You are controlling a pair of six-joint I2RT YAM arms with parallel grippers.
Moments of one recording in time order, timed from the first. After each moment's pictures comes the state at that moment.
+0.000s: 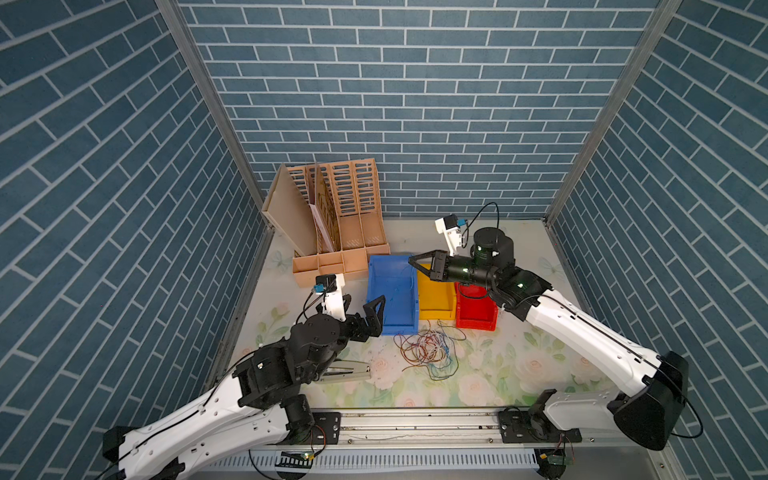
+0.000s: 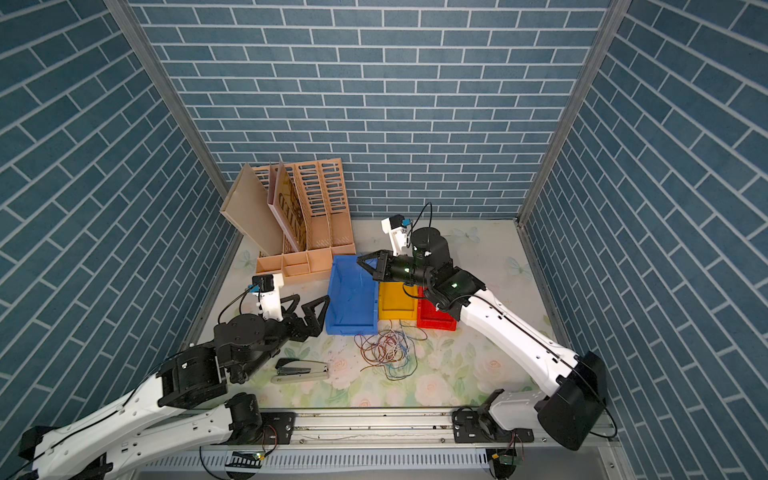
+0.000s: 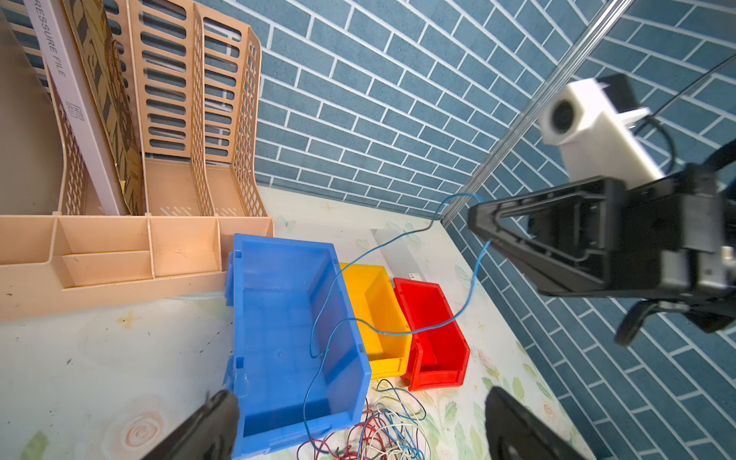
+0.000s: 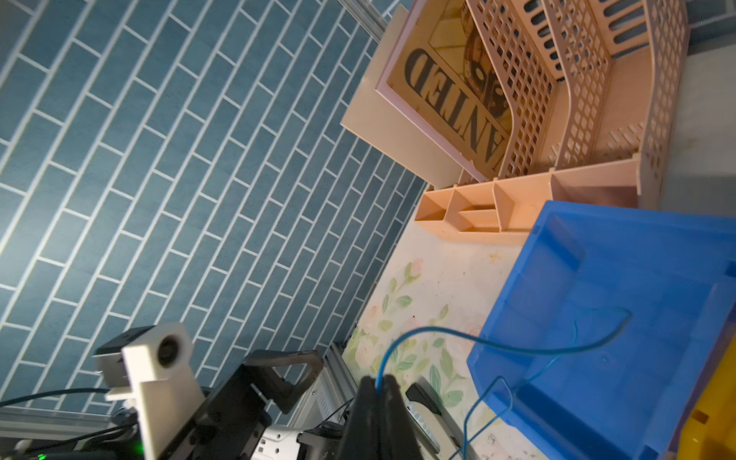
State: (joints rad) left arm -1.07 0.66 0.83 -0.48 -0.56 -0.66; right arm 0.77 1.34 1.22 -0.15 -0.47 0.76
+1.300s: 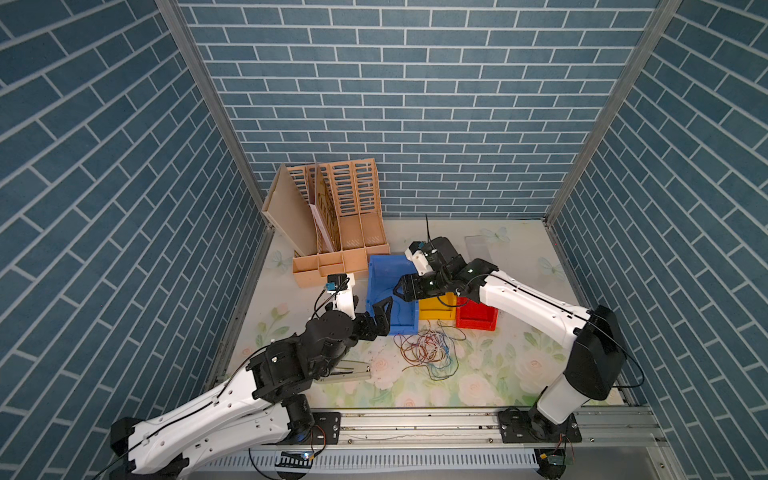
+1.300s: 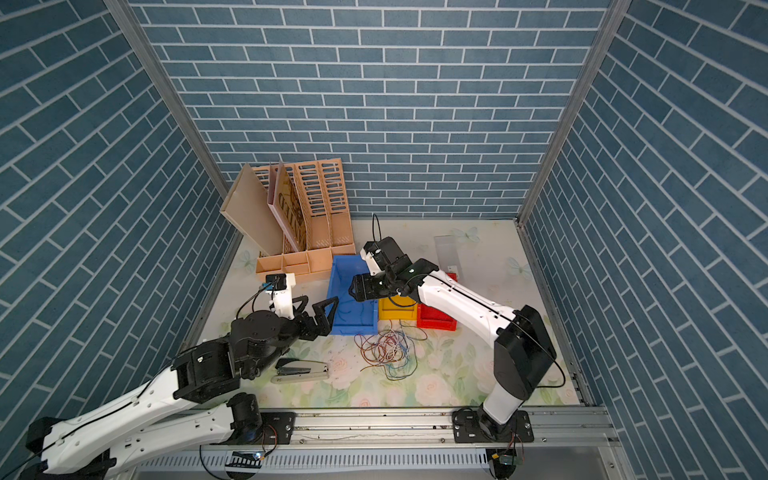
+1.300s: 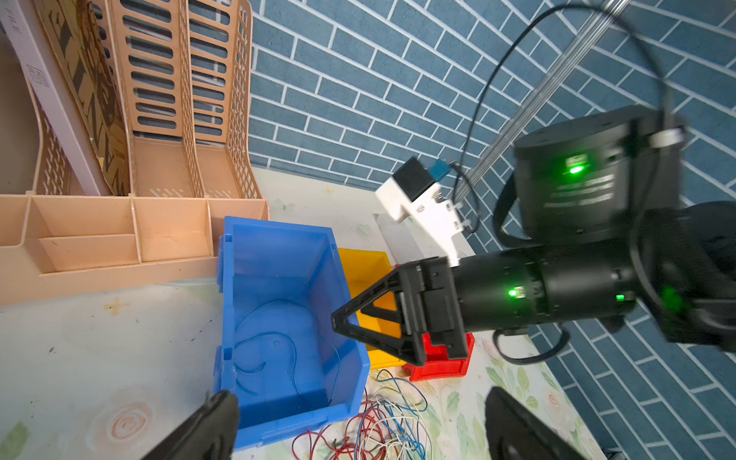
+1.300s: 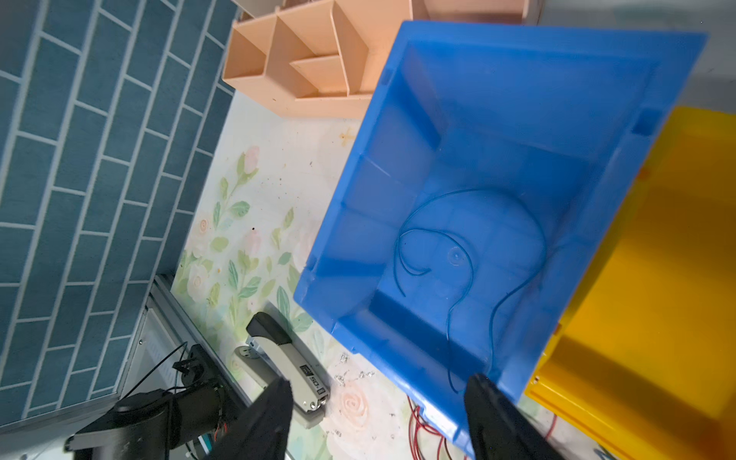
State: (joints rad) left arm -1.07 0.75 0.82 -0.44 -0.53 -0.68; right arm 0.84 1.61 1.39 -0.59 -0.26 0.49
